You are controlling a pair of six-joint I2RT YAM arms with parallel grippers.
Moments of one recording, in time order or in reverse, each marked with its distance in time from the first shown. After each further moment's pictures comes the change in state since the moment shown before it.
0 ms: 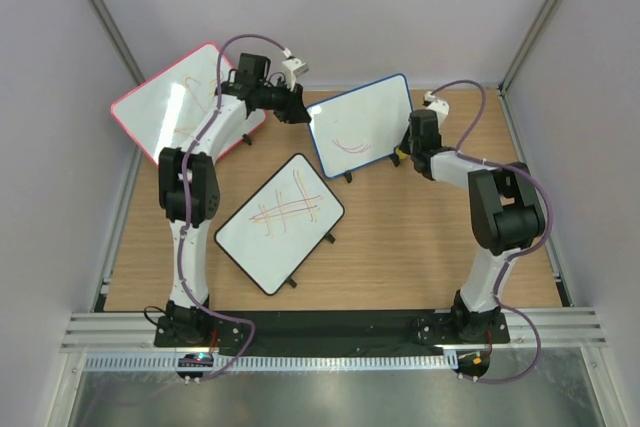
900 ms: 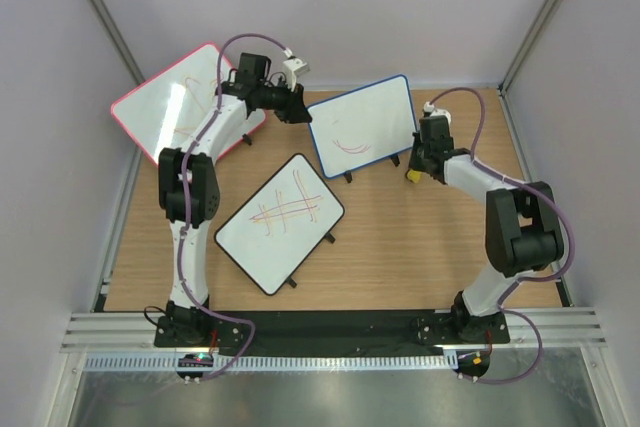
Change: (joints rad) left arm -0.004 -0.006 0.000 0.000 0.008 0.020; right arm -0.041 -0.190 -0.086 -0.342 -0.143 -0.128
